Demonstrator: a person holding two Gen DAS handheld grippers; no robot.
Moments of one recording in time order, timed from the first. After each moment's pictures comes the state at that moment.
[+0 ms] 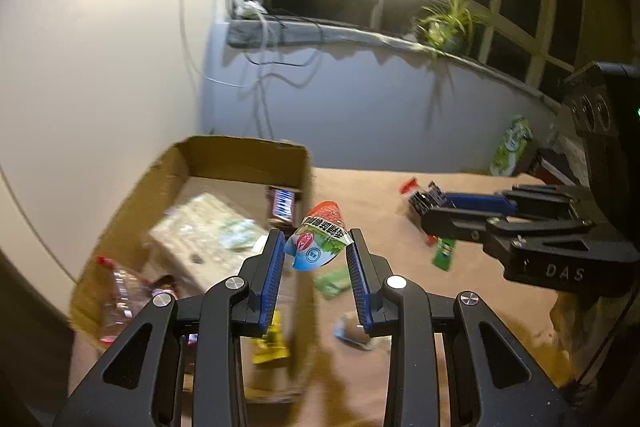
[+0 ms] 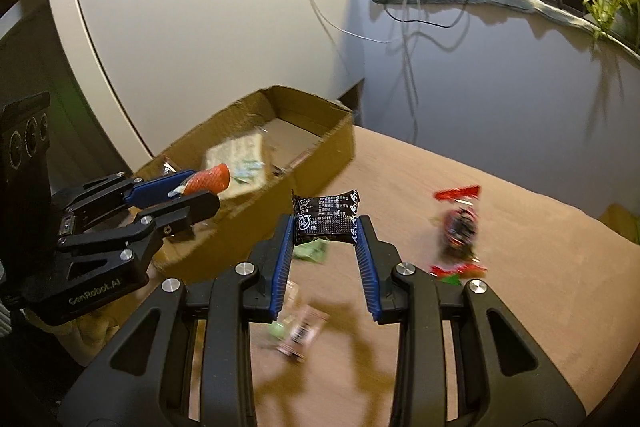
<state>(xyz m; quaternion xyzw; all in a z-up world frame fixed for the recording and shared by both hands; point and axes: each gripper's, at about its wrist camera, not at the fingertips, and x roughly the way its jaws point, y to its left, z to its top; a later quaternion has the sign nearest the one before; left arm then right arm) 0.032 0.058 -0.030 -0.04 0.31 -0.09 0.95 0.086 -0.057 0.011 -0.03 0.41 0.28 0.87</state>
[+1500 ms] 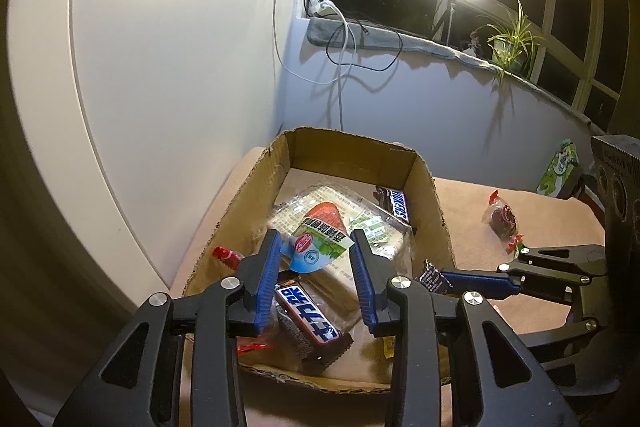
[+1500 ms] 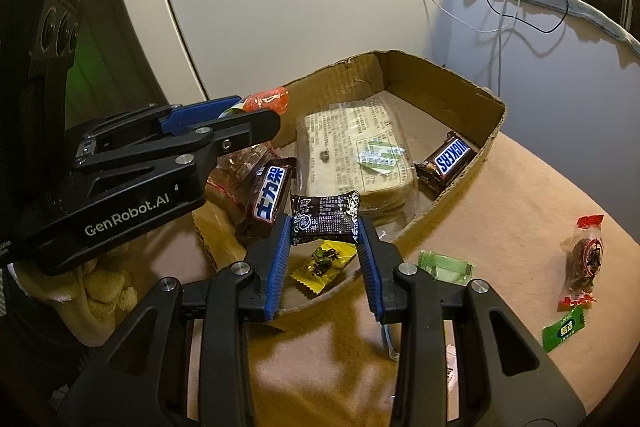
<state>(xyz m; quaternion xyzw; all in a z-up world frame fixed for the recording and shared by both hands) 0.034 0.138 -0.041 -0.06 0.31 0.00 0.95 0.066 0.061 -0.025 -0.08 0.43 0.36 0.82</state>
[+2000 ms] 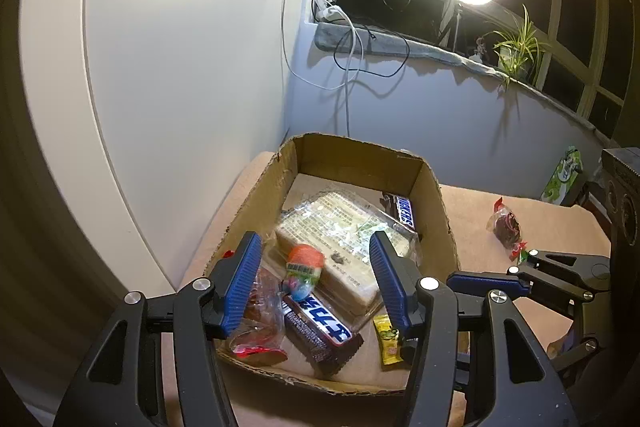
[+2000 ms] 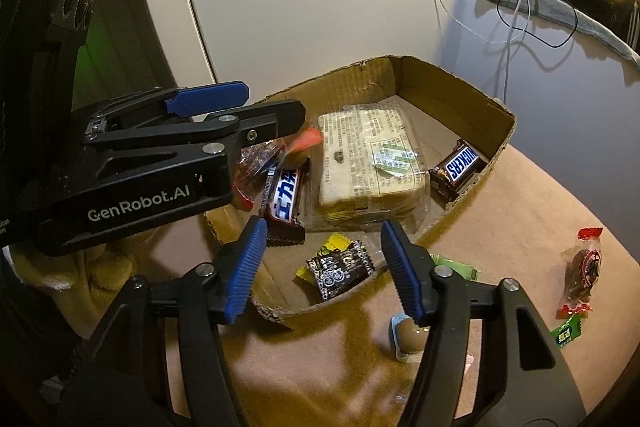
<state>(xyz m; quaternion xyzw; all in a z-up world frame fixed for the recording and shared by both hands) 0.033 0.143 -0.039 -0.07 0.30 0.01 0.95 0.057 0.068 -0.022 -0.11 0.41 0.37 0.82</state>
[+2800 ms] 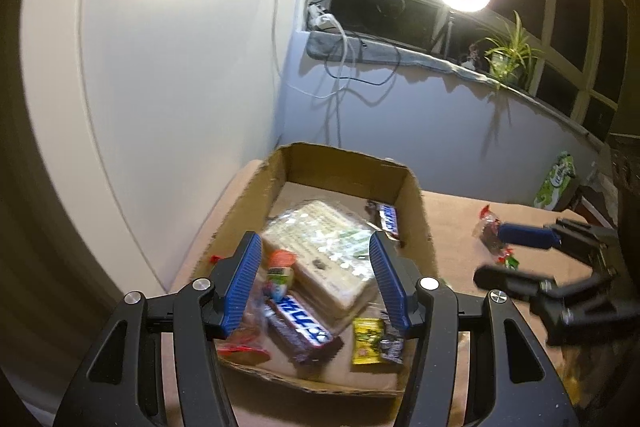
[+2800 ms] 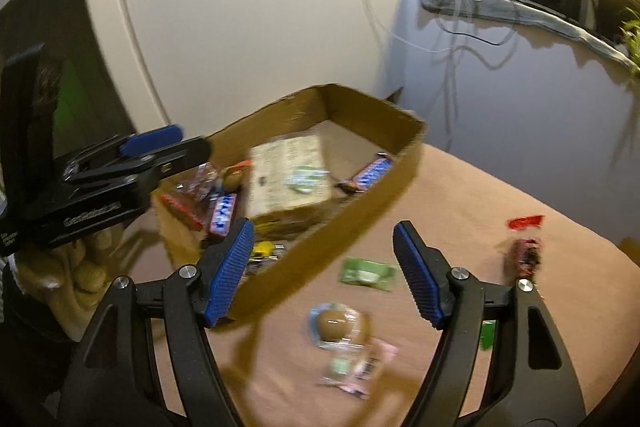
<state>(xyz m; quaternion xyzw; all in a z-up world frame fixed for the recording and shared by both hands) 0.026 0.128 -0.031 -0.07 0.29 -0.01 0.95 0.080 -0.002 0.001 -0.06 0.39 0.31 0.86</state>
